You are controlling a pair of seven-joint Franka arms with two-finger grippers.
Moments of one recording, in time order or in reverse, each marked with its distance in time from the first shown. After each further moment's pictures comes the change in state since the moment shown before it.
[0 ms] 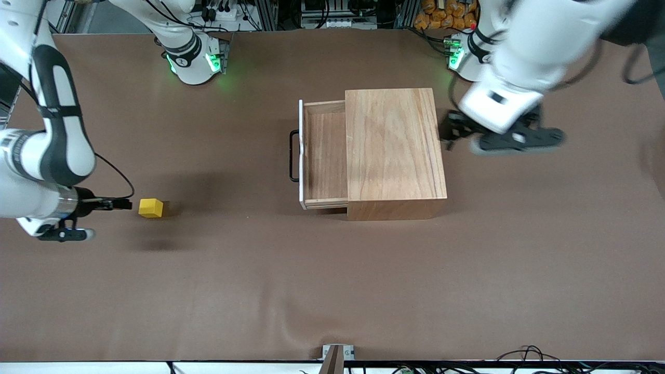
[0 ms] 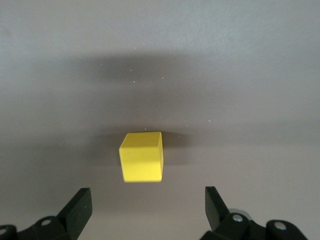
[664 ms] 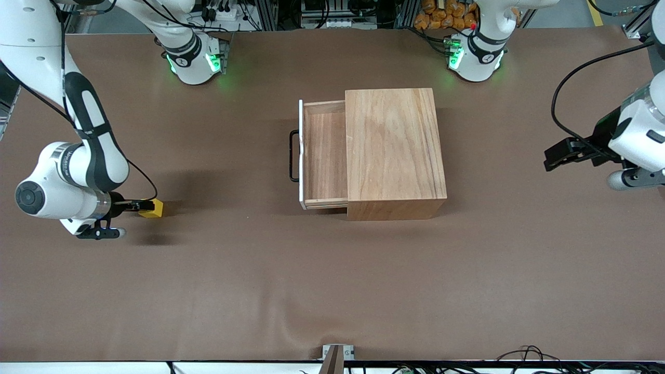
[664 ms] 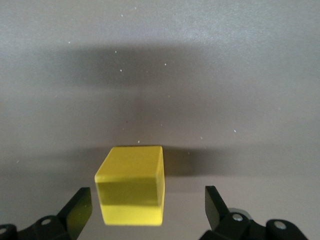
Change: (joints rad) left arm 0.267 -0.009 -0.001 -0.009 -0.020 -0.055 0.217; right arm -0.001 0.082 0.006 -0.102 0.007 0.187 -0.012
